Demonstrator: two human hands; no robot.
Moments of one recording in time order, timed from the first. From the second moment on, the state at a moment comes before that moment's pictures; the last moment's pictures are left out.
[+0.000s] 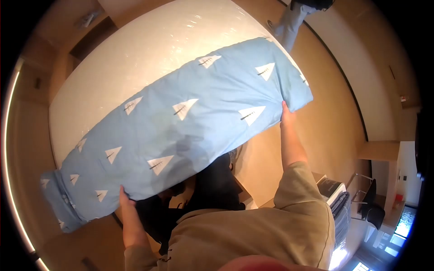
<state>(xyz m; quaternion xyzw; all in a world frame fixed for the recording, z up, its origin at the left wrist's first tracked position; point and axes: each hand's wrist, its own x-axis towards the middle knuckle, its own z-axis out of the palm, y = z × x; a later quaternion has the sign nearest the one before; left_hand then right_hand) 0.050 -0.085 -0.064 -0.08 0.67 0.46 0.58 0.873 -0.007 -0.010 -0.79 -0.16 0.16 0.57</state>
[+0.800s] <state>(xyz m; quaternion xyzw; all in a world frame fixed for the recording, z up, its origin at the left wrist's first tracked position) 0.180 -0.027 0.019 0.71 0.68 -0.04 0.16 0.878 0.005 0.043 -0.93 -0.31 -0.13 0.13</state>
